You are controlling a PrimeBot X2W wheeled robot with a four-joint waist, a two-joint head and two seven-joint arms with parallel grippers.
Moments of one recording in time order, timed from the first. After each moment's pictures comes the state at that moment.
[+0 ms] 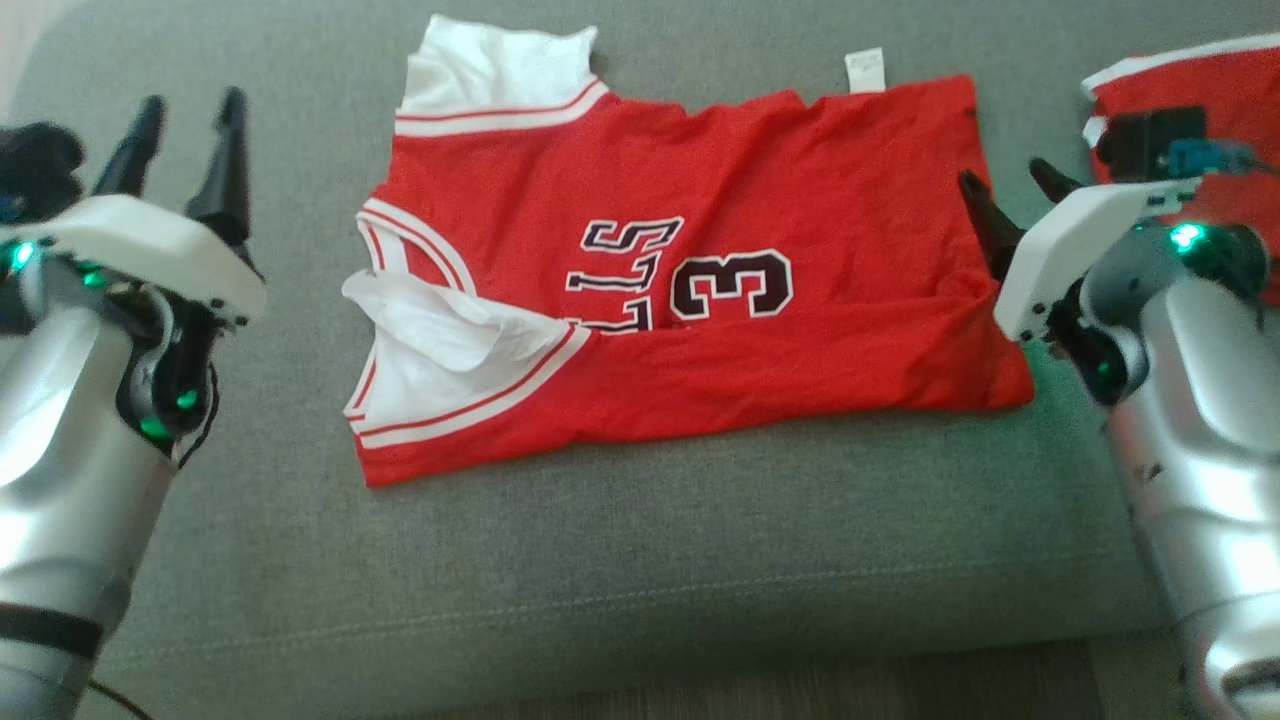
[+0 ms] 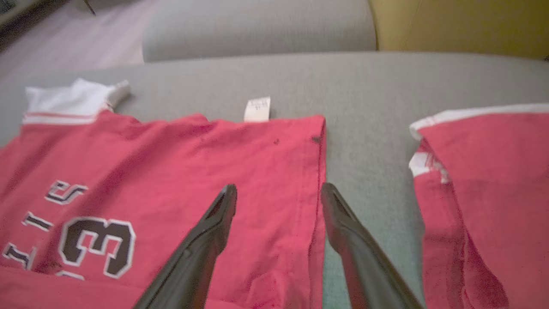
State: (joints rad) left arm -0.74 0.46 -0.59 0.59 -0.86 0.05 -0.22; right arm -0.74 -0.19 0.11 0.76 0.31 0.13 0.16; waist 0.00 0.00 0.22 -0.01
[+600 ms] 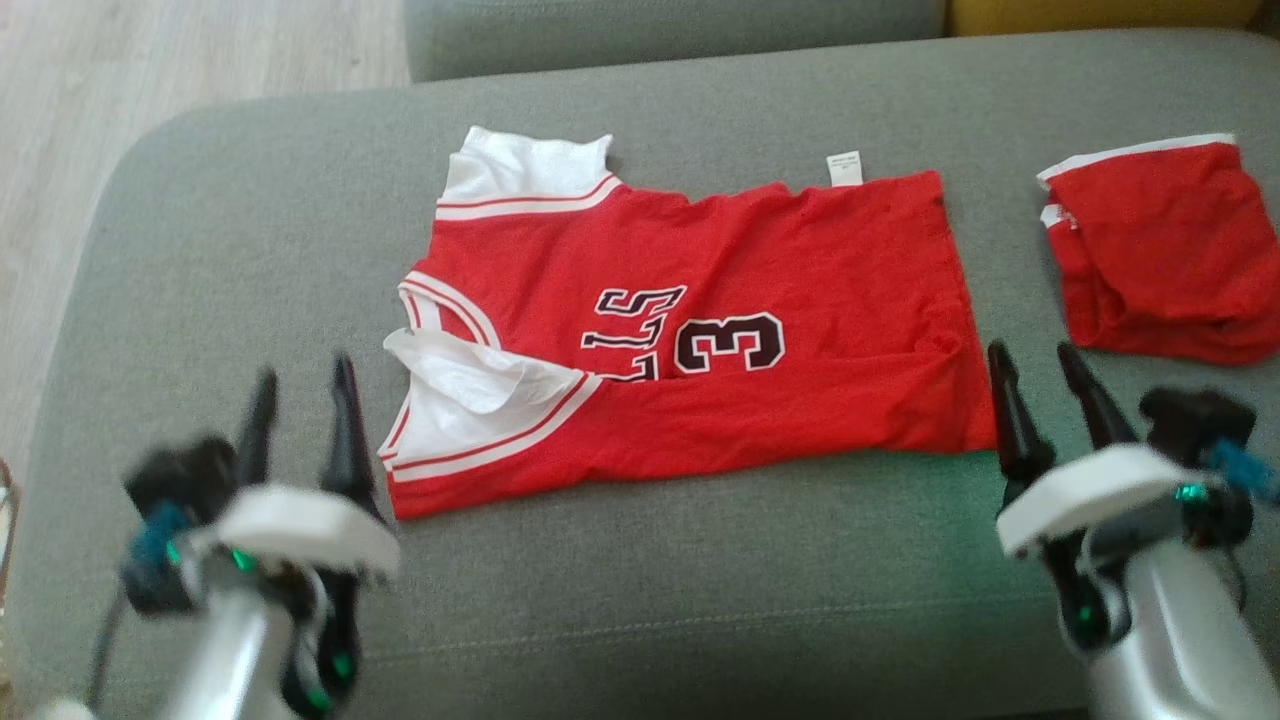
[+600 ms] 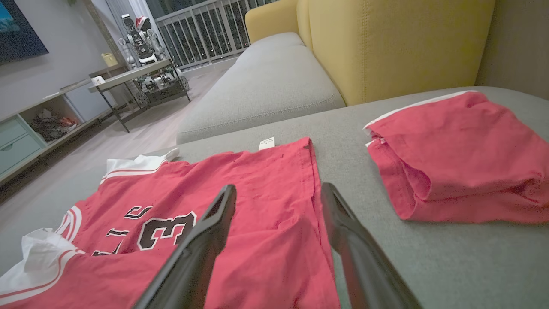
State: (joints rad) left arm -0.20 0.23 -0.31 0.26 -0.55 0.17 -0.26; right arm -0.27 -0.11 -0.05 0.46 0.33 0.13 -0.15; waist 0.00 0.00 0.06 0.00
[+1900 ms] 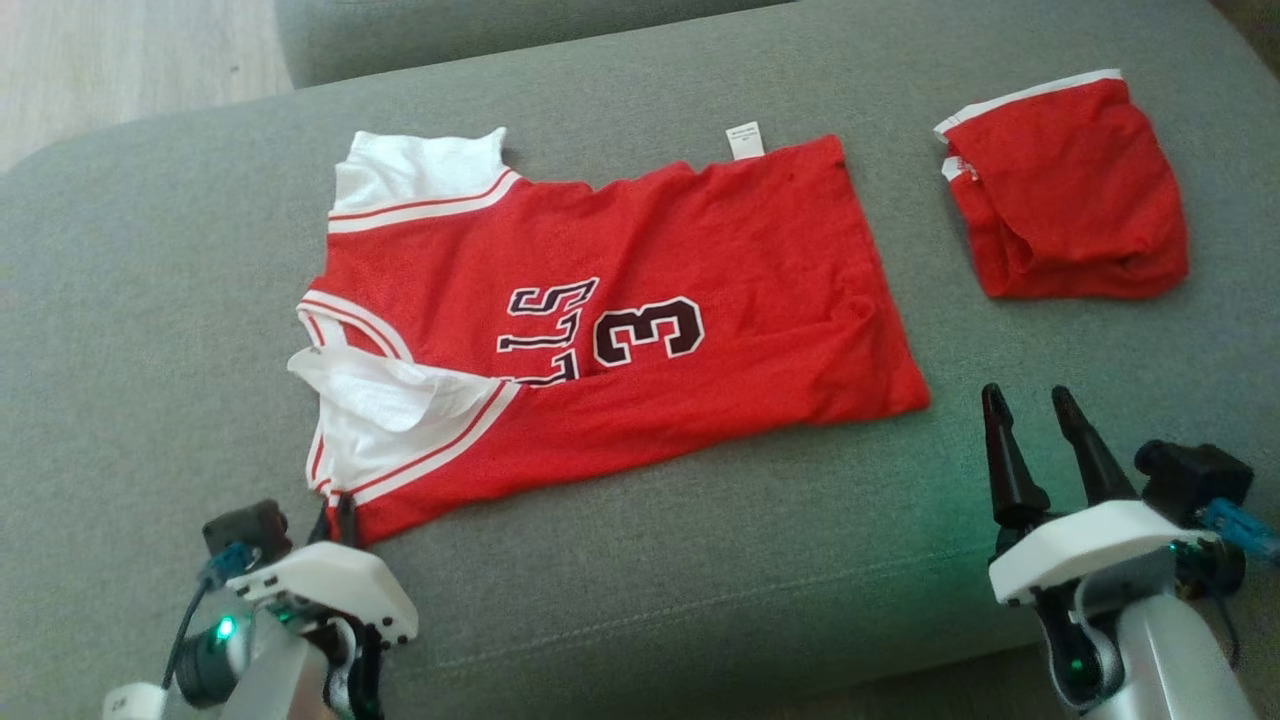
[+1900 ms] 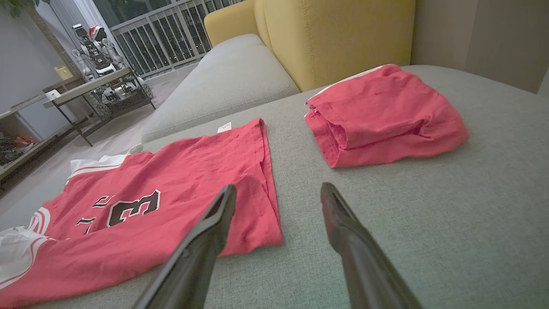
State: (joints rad) left arm -0.31 0.05 -0.16 0.90 -0.42 0.06 -0.26; right arm -0.13 -0.05 -0.08 0.33 0.30 0.13 -0.17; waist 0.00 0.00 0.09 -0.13
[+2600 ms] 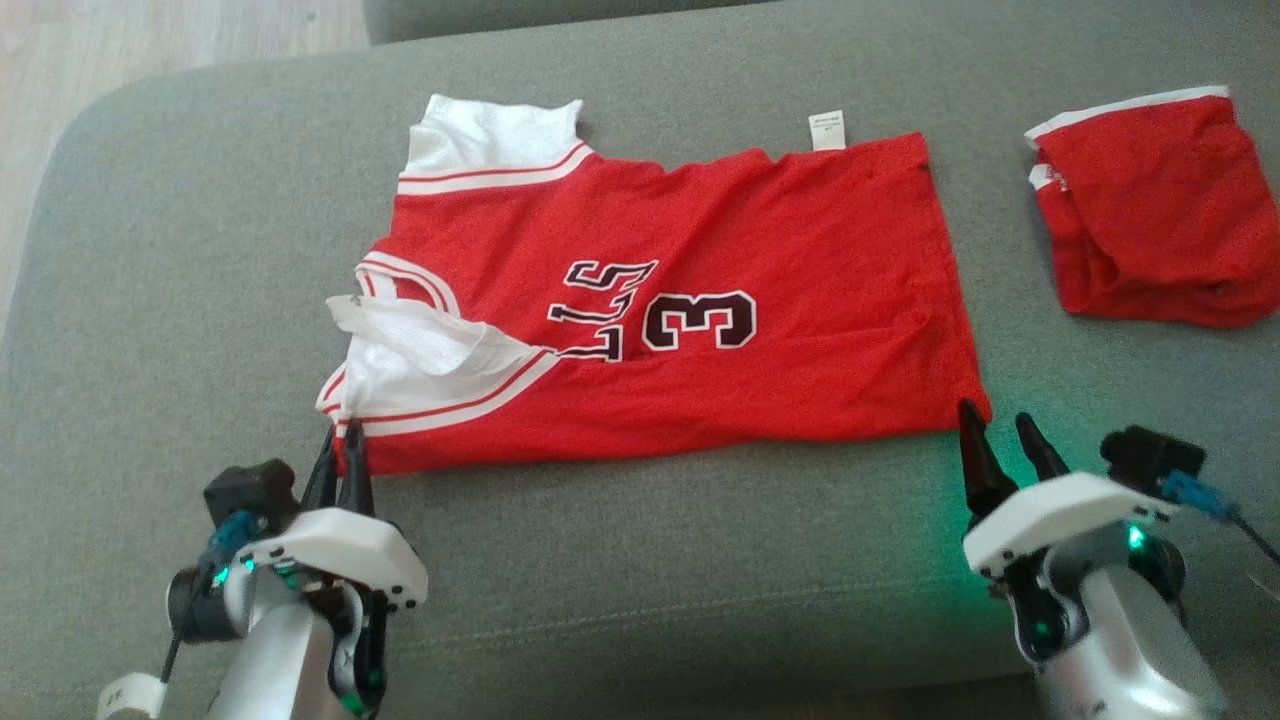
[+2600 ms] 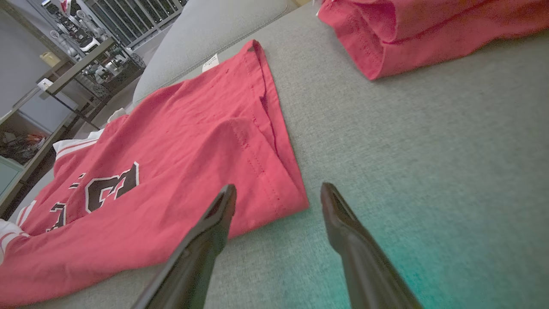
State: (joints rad) left arm -0.24 0.06 -0.15 0.61 -0.31 0.06 -0.26; right arm -0.30 -0.05 -0.06 0.71 0.46 0.13 -0.18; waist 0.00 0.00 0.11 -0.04
